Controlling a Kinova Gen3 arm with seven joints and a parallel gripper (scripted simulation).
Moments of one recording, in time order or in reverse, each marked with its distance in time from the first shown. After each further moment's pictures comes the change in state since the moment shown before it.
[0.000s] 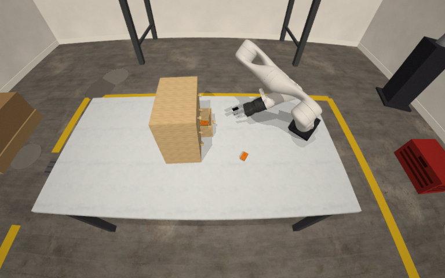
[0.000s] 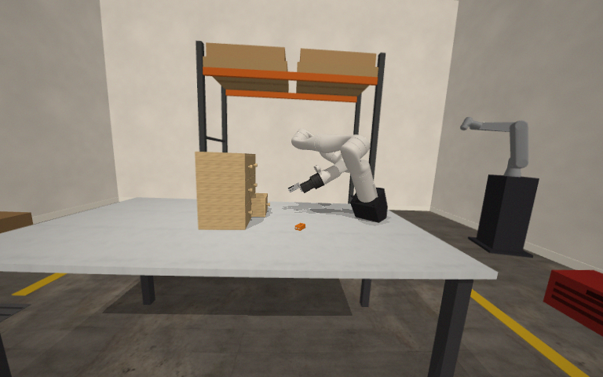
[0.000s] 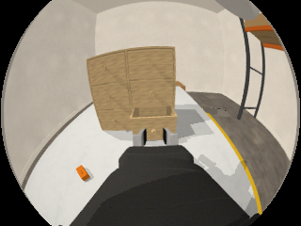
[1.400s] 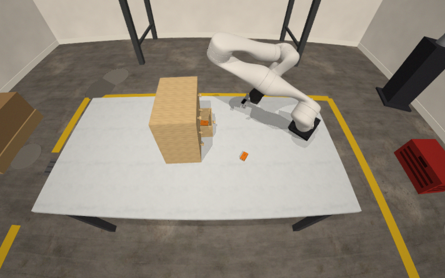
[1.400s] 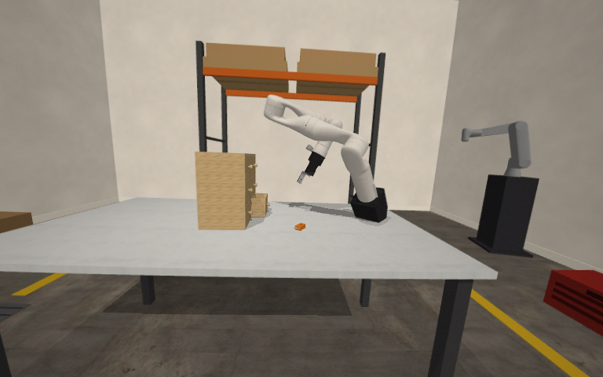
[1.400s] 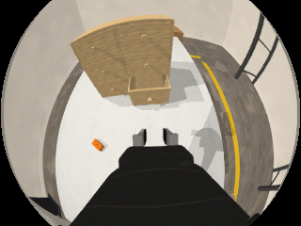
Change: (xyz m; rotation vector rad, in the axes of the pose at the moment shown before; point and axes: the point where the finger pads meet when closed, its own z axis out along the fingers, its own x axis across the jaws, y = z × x) arm 0.006 -0.022 -0.063 -0.619 0.023 0.025
